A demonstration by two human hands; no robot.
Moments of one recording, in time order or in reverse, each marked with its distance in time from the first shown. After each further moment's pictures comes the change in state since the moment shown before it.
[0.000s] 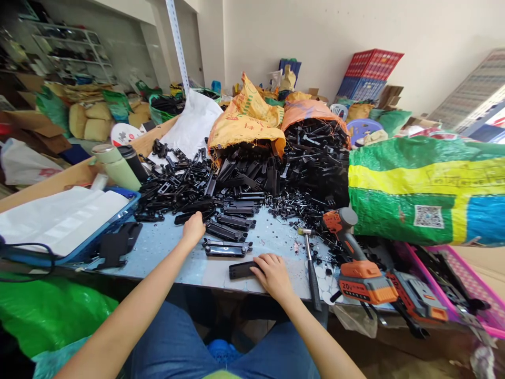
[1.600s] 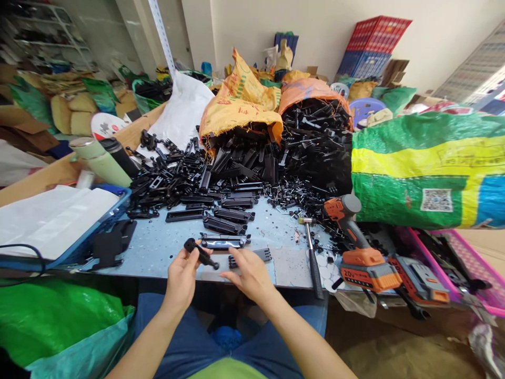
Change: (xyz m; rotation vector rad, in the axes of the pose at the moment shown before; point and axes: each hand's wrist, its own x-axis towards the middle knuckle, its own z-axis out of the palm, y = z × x) left_hand -0.166 0.031 -0.027 -1.507 0.019 -0.124; right_hand 0.026 -0.070 -0.005 0.126 0.066 -0.111
